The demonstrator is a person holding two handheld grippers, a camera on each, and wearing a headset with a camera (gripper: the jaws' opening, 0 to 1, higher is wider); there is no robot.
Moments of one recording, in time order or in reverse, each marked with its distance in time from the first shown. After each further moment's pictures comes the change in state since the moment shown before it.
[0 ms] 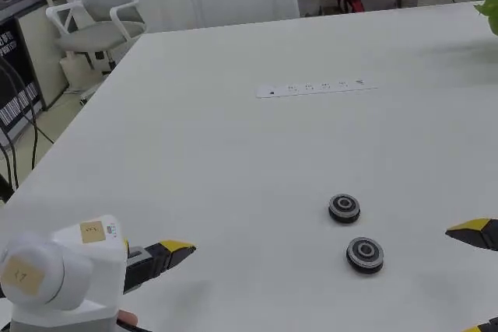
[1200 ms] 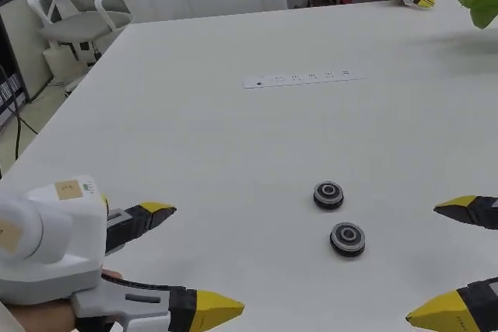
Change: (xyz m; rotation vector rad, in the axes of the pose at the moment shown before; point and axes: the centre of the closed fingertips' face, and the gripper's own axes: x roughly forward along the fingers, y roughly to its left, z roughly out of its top) left arm -0.003 0.017 0.027 0.018 -0.053 0.066; right arm -0.009 -0.012 0.002 0.007 -0.030 -0.046
